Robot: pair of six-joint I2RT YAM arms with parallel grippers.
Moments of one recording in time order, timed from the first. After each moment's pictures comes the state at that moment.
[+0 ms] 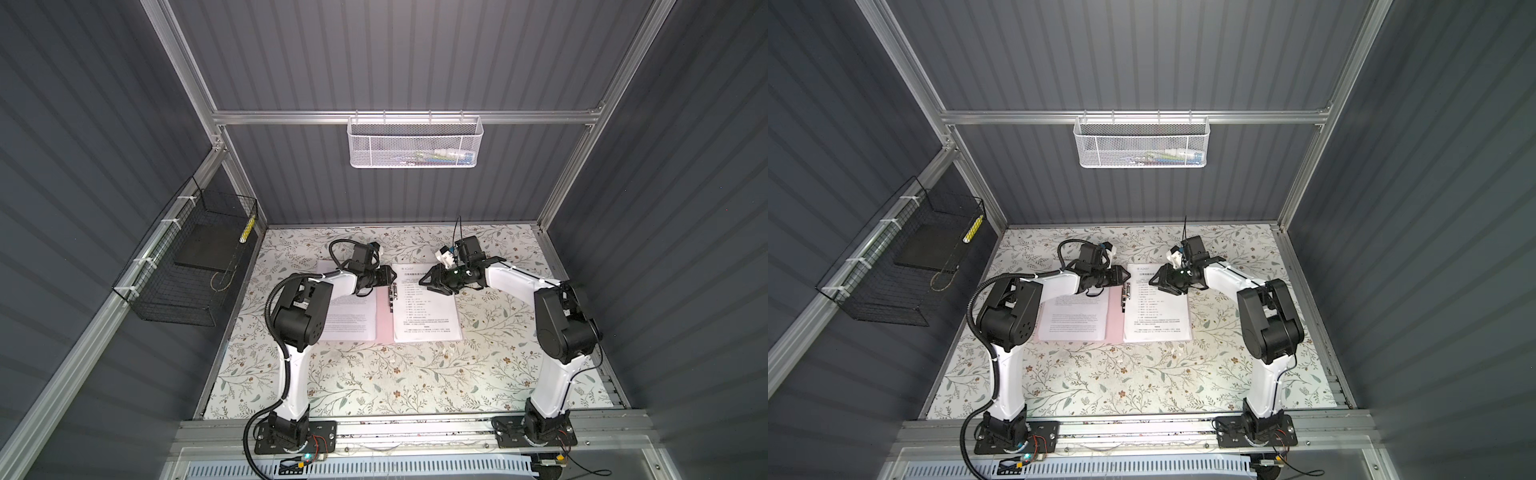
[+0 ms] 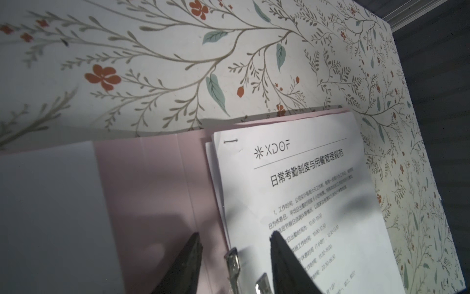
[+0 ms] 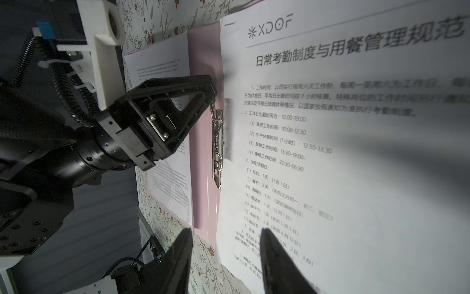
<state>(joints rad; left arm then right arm) -0.41 2.12 1.34 0.01 0.38 -0.40 0.35 1.90 1.29 -0.35 -0.67 0.58</state>
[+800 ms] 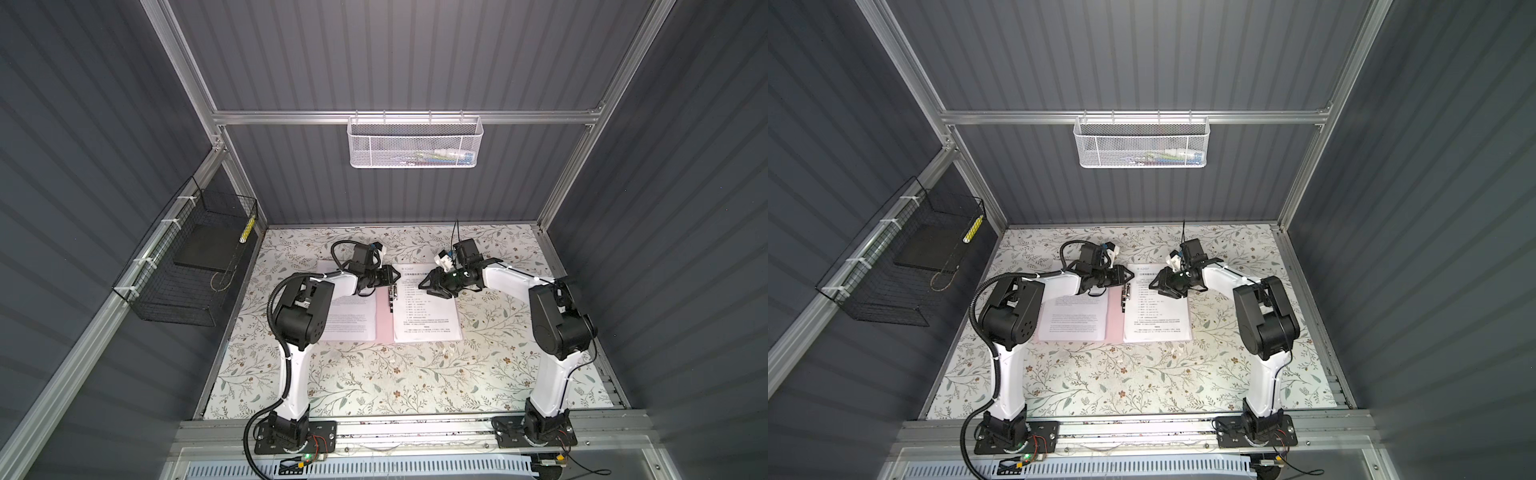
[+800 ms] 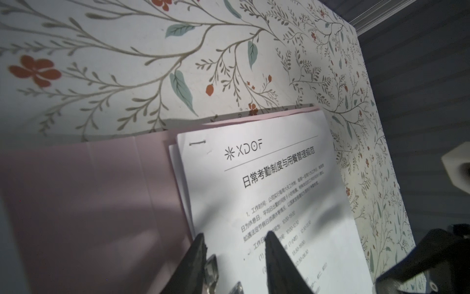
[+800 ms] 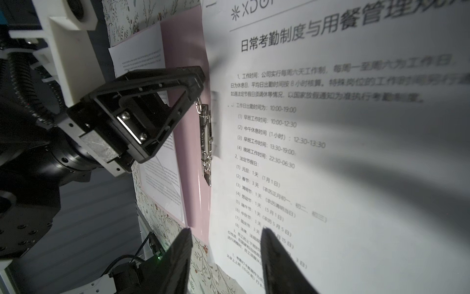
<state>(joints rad) -0.41 2.14 1.34 0.08 0.48 -0.45 0.35 1.94 1.29 -0.37 -0.69 0.58</state>
